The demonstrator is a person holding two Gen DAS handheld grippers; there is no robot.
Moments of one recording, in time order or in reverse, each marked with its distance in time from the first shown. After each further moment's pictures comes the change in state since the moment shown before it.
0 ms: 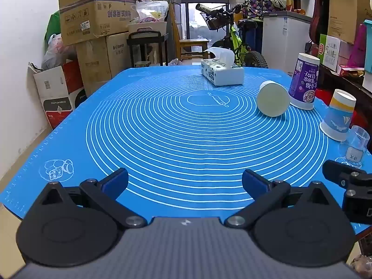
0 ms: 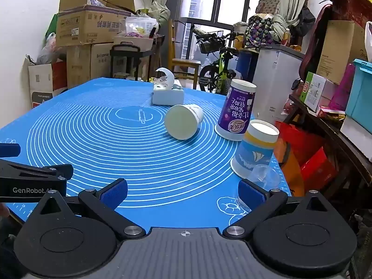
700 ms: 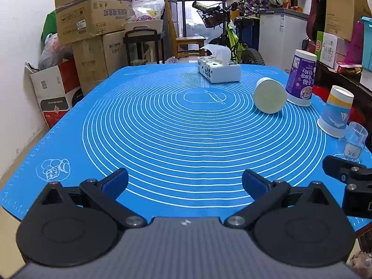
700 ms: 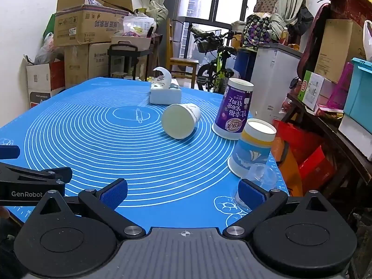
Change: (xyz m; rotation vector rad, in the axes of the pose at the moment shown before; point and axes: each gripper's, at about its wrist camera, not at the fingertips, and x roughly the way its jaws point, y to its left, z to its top) left arm 0.001 -0.003 -0.001 0.011 0.003 -0.017; right arm 0.000 -0.002 0.001 0.006 0.003 -0.009
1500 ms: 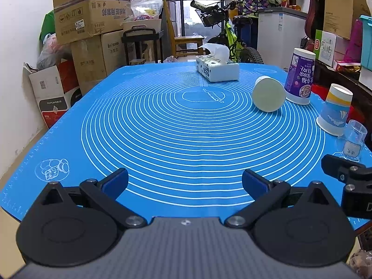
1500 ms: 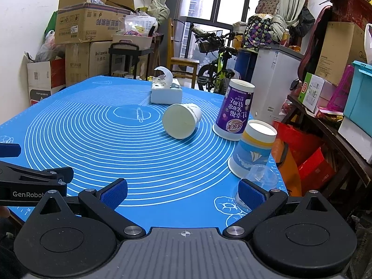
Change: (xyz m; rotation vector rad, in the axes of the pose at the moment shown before) left arm -0.001 0.000 0.000 0.006 0.005 -0.001; right arm -0.001 0.002 0.000 -0.011 0.001 -0.001
